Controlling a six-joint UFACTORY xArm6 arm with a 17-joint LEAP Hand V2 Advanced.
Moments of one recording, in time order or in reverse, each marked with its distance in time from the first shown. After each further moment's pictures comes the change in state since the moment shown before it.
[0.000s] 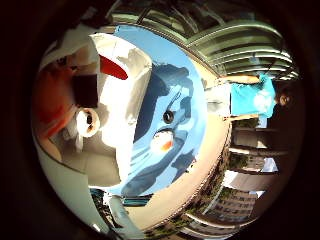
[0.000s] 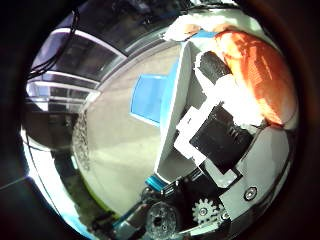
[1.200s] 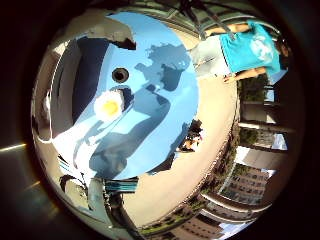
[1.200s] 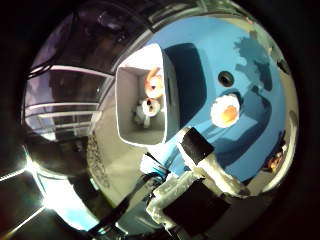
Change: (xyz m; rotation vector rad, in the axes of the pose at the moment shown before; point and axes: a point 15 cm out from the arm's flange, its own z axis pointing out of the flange) arm 0.284 0.162 -0.009 -0.213 0.013 0.241
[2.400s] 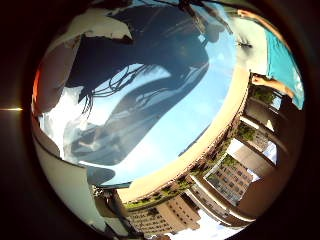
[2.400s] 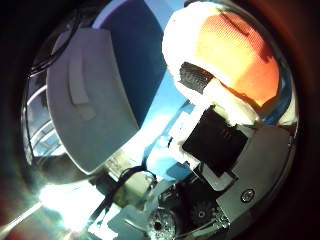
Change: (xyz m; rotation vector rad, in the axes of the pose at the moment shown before) arm 0.020 -0.035 0.136 -0.141 -0.056 0.034
